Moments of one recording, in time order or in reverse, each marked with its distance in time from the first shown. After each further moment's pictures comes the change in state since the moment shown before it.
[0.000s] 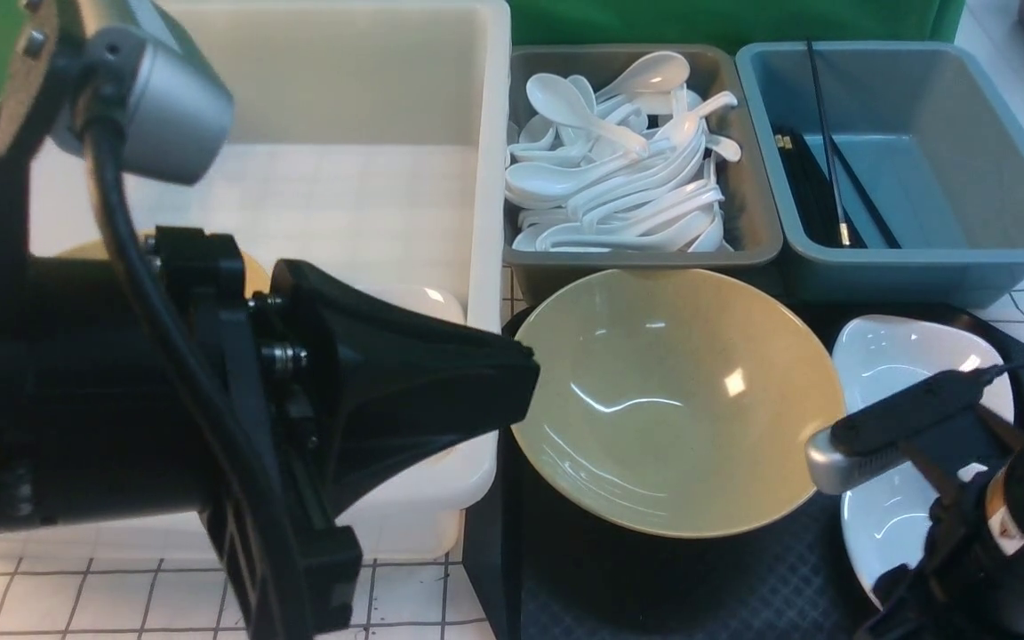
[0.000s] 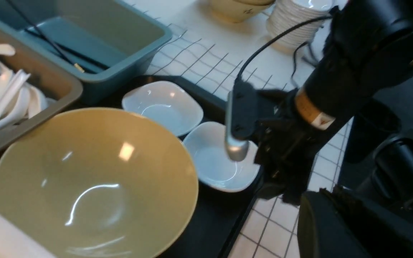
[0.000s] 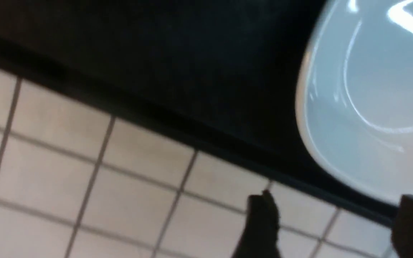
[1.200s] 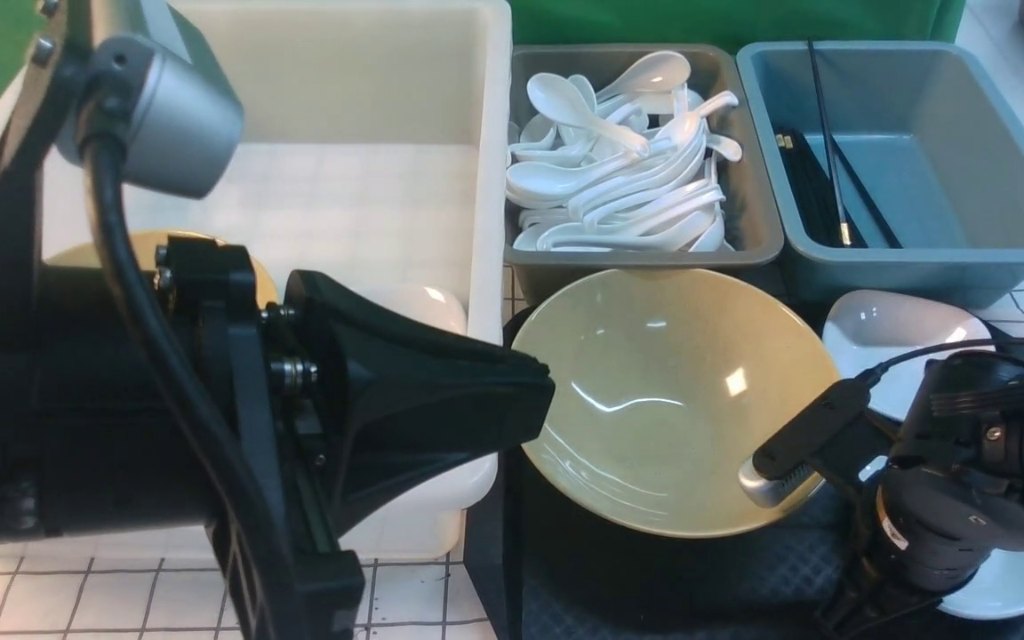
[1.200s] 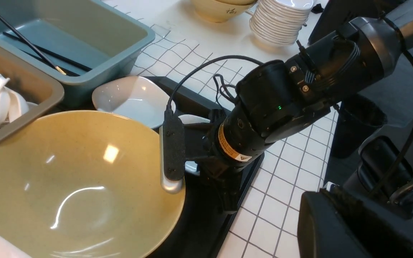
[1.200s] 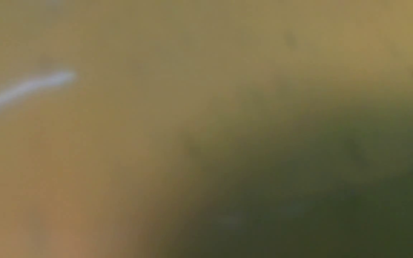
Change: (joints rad) right arm 0.001 0.264 -0.003 -0.293 -0.163 0.038; left arm 0.000 0.007 0.000 -0.024 0.024 0.026
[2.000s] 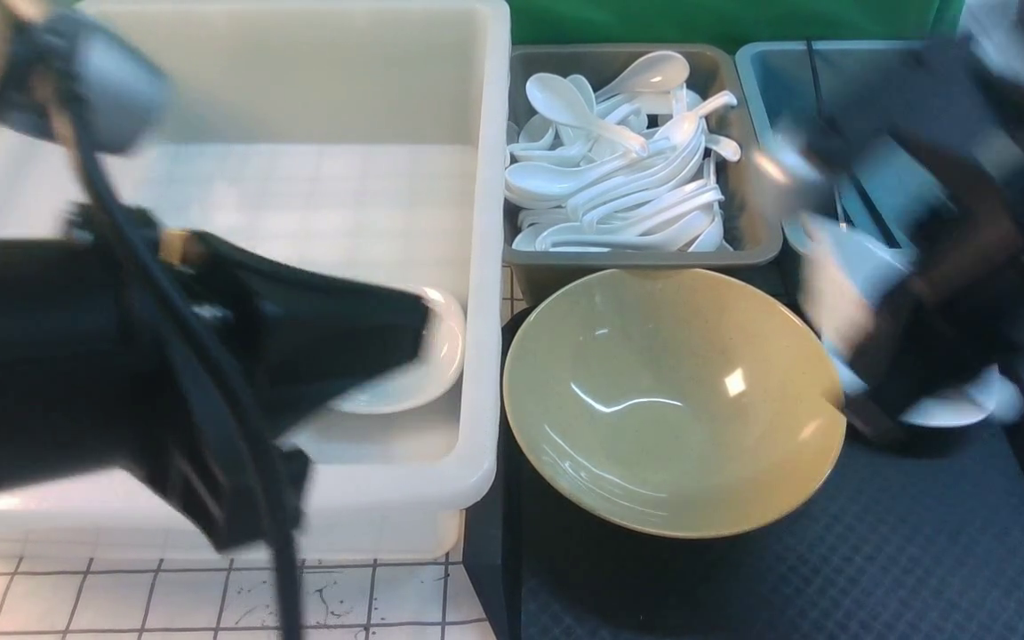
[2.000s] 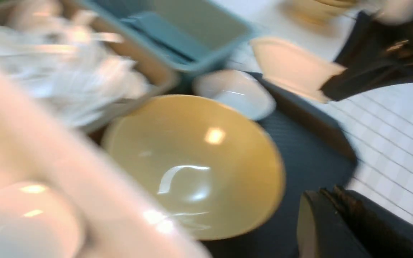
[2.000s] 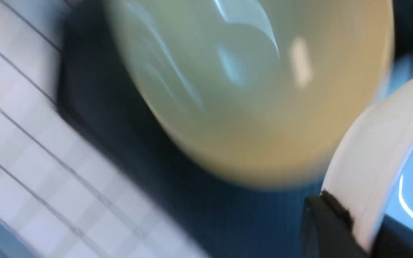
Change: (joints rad) right arm 0.113 -0.222 -0.695 0.297 0.439 -0.439; left arm 0.000 -0.079 0.000 0.483 -0.089 -0.465
